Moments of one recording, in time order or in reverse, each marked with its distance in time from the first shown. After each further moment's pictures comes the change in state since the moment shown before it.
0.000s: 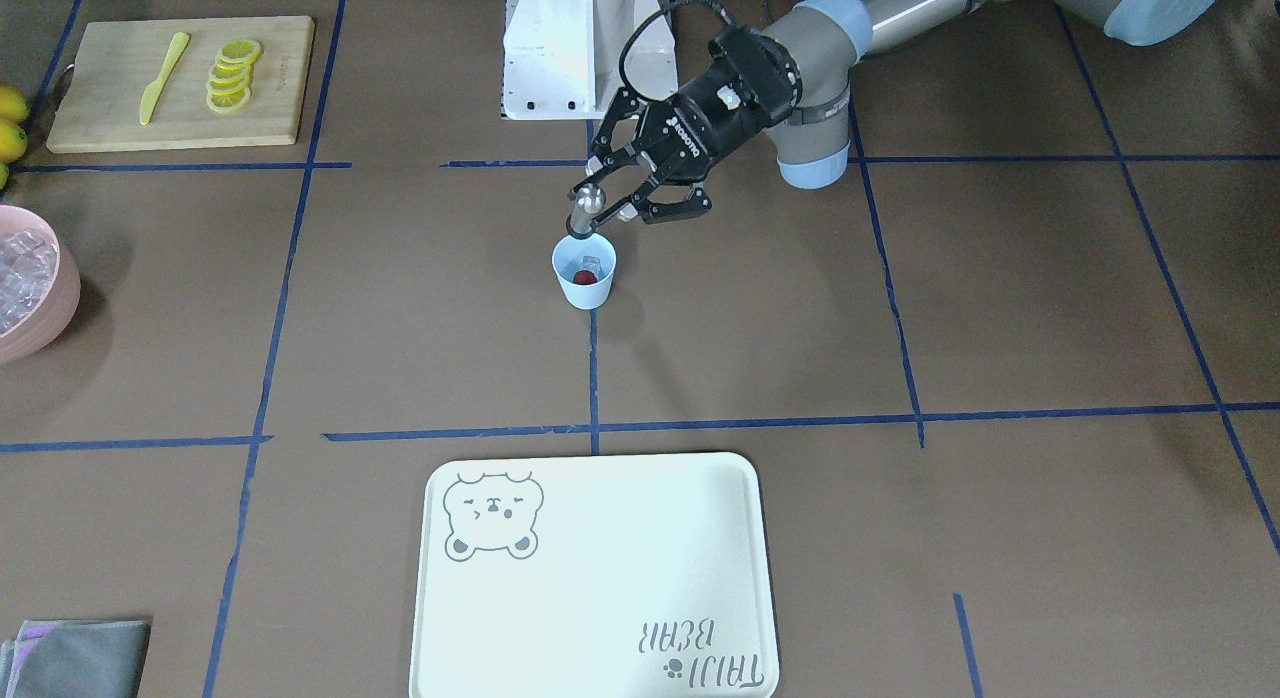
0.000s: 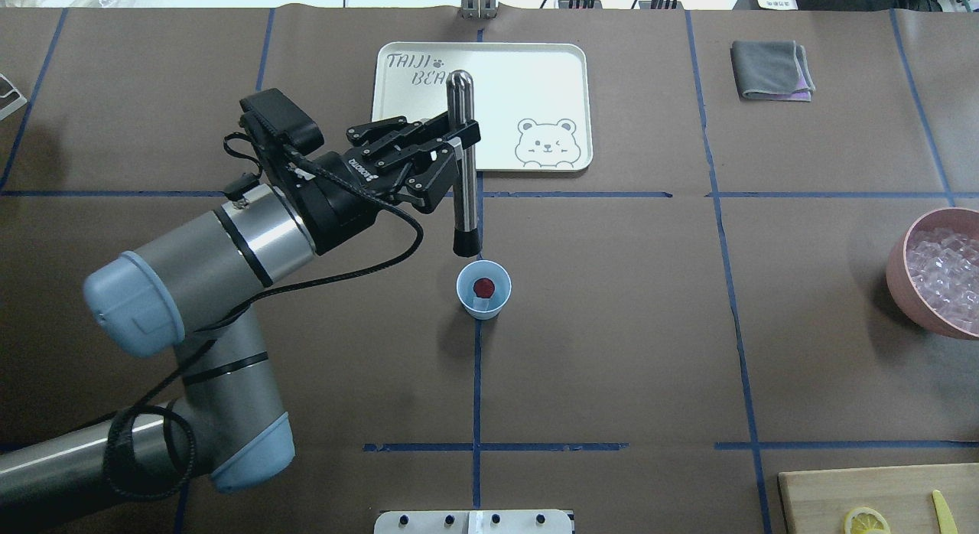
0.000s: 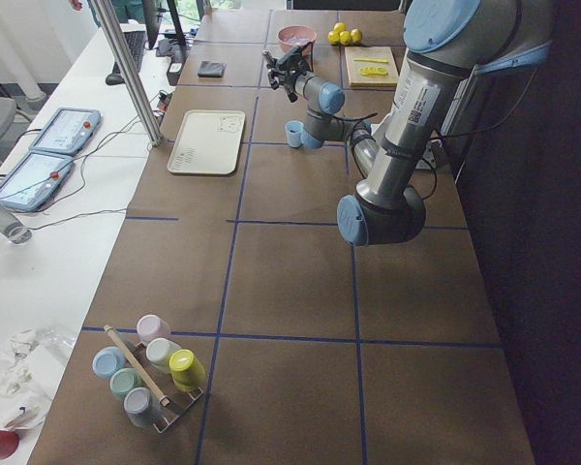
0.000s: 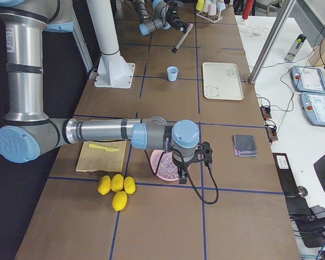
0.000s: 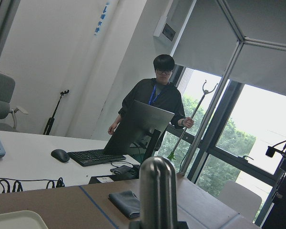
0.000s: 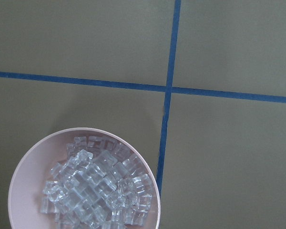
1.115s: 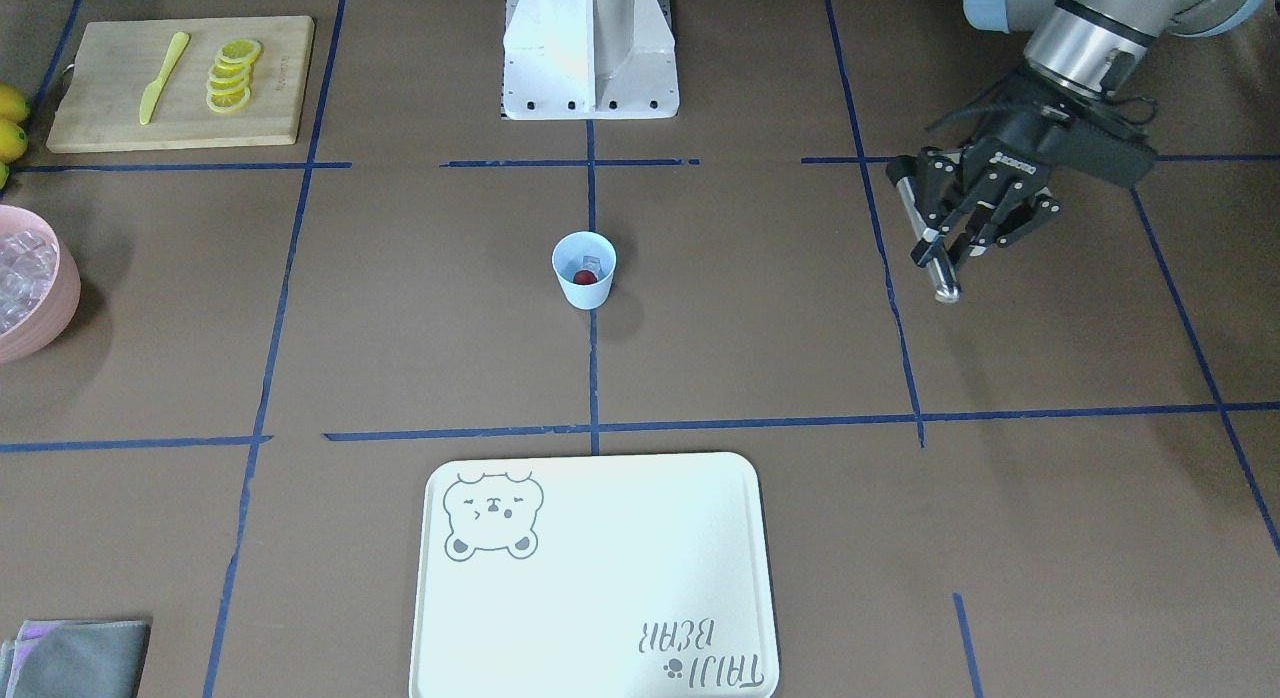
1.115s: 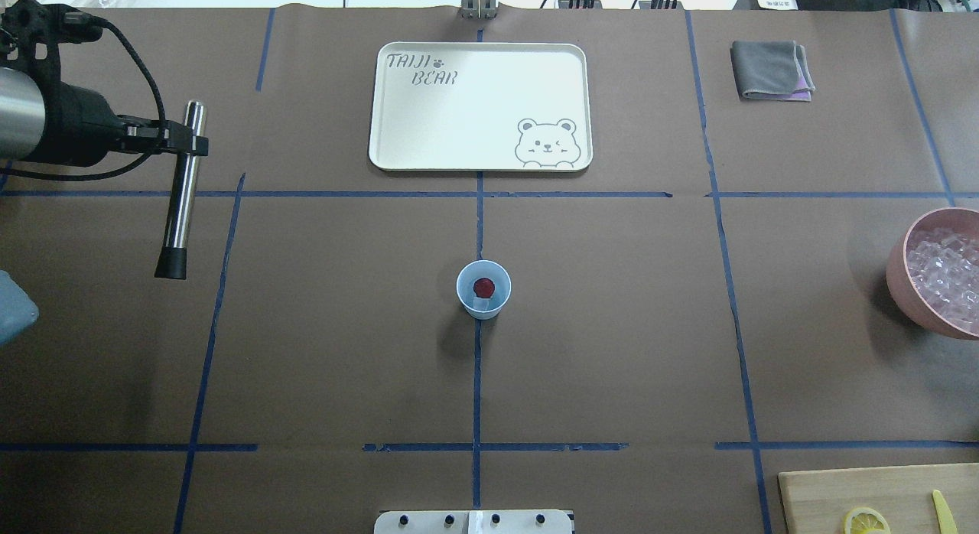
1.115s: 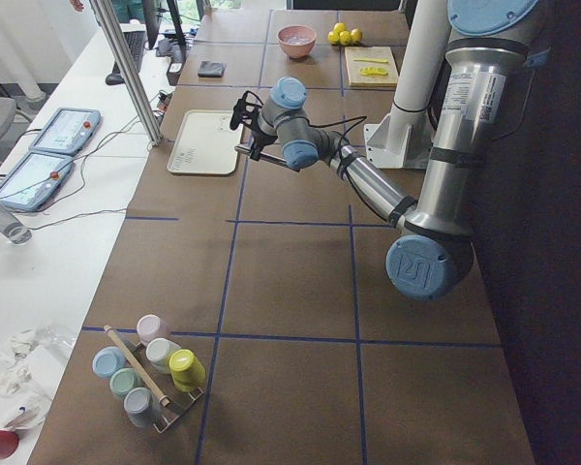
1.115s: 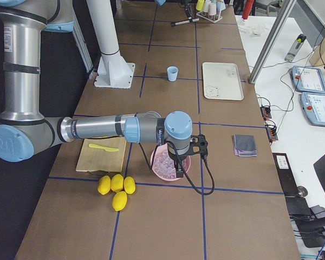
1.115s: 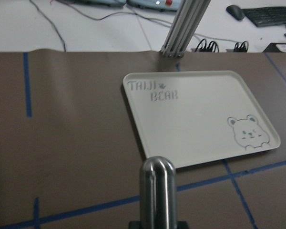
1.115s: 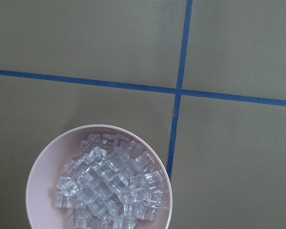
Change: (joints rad) left arm -0.486 0.338 -0.201 0.842 -0.769 -0.235; right arm 0.000 -0.045 0.088 0.000 0.001 0.011
